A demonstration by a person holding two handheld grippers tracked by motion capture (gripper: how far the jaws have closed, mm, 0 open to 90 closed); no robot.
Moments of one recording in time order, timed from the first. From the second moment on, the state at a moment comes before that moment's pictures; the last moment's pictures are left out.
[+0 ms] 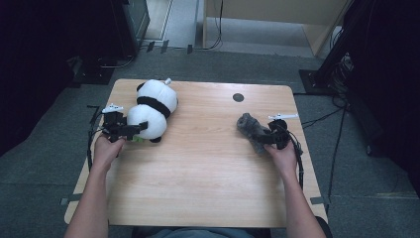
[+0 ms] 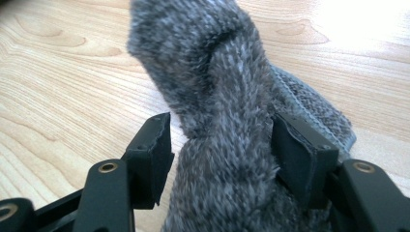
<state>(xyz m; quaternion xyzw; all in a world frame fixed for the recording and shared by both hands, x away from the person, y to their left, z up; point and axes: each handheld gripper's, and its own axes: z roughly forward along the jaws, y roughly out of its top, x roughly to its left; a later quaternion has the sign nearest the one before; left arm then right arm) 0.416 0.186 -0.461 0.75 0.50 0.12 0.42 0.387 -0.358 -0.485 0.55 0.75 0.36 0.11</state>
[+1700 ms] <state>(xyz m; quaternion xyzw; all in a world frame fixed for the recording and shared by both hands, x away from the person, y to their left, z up) 0.375 0.095 -0.419 0.80 0.37 0.10 0.47 0.339 -0.306 -0.437 0.46 0.77 0.42 0.13</state>
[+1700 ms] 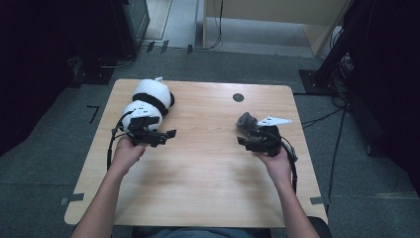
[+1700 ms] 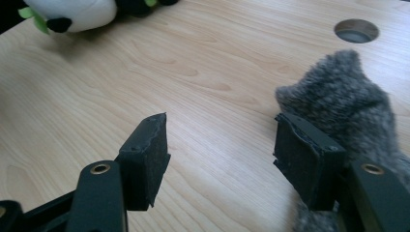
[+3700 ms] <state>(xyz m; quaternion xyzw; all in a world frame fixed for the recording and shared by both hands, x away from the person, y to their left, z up) 0.350 0.009 -0.518 0.85 0.34 0.11 0.38 0.335 -0.223 -0.517 0.42 0.82 0.36 0.17</state>
